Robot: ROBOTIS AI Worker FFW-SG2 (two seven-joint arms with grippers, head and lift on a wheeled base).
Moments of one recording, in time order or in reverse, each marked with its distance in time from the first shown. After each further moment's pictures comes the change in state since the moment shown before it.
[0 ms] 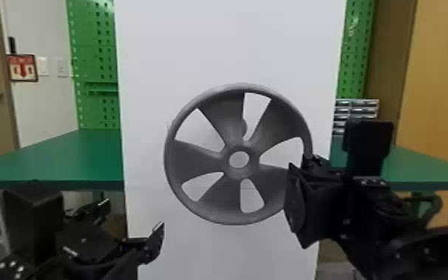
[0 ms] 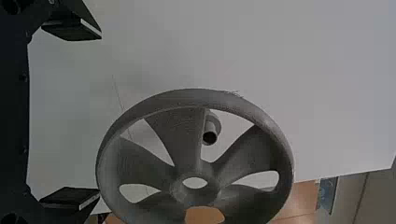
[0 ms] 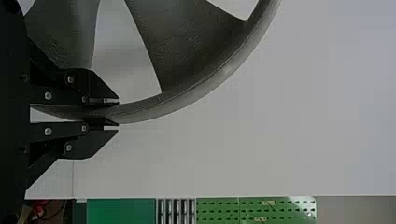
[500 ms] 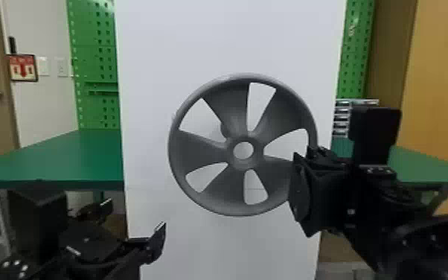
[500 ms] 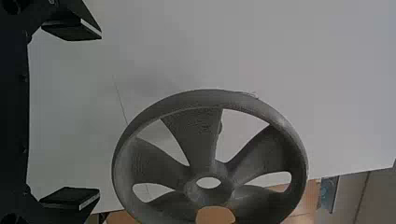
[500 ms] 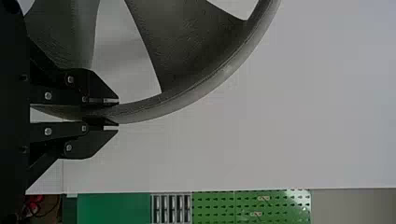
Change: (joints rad) left arm -0.008 0.002 -0.009 0.007 -0.001 0.000 0.000; right arm -0.036 0.000 -0.015 -0.008 -0.009 0.037 -0.006
